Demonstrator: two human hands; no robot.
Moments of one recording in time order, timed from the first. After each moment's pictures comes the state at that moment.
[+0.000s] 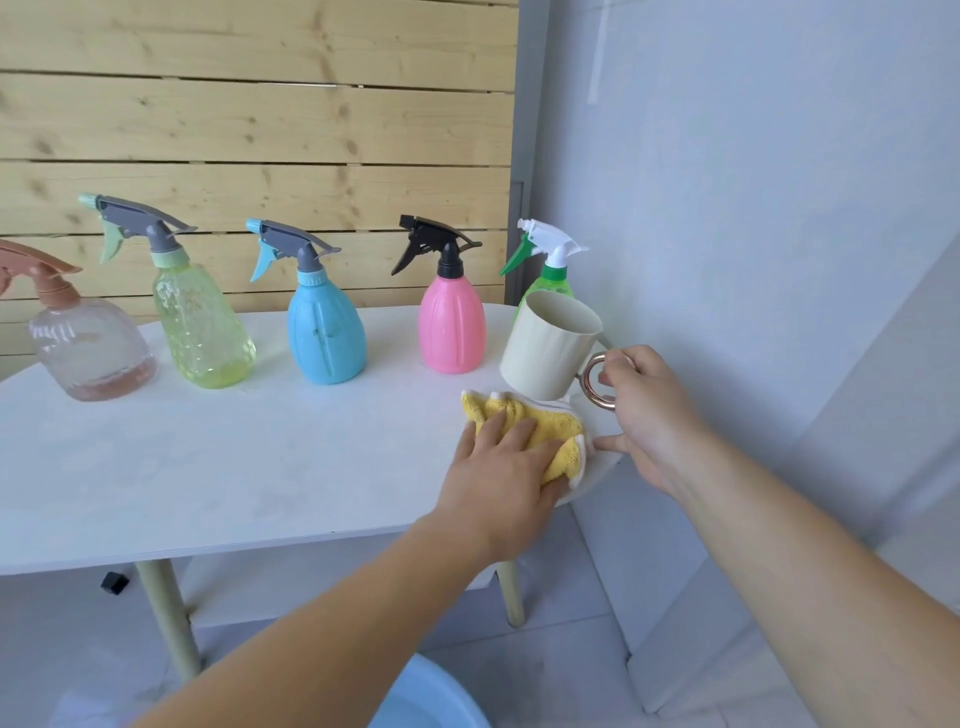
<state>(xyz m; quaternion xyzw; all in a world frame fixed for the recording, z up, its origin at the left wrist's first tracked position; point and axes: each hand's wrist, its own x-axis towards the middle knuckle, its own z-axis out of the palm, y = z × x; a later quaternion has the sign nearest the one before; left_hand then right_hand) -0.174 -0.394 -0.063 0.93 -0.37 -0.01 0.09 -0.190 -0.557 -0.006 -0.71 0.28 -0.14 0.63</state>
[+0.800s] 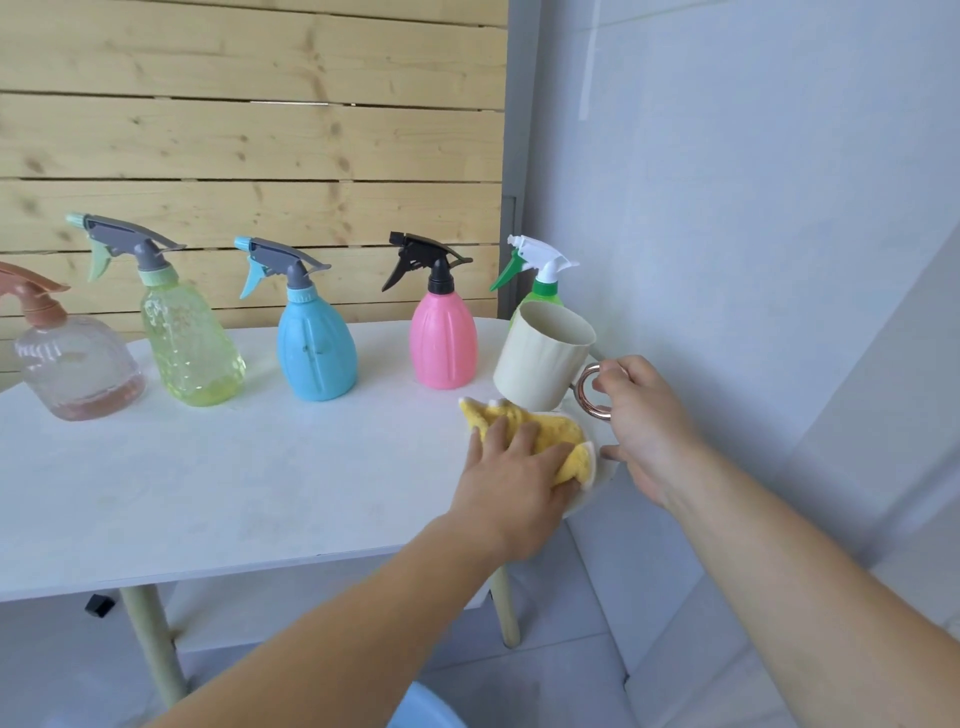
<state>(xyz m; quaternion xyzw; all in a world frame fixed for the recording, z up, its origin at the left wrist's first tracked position) -0.162 -0.420 -0.067 0.92 -0.37 -0.01 0.11 -0.186 -0.566 -0.008 -0.72 0.27 -0.16 0.62</state>
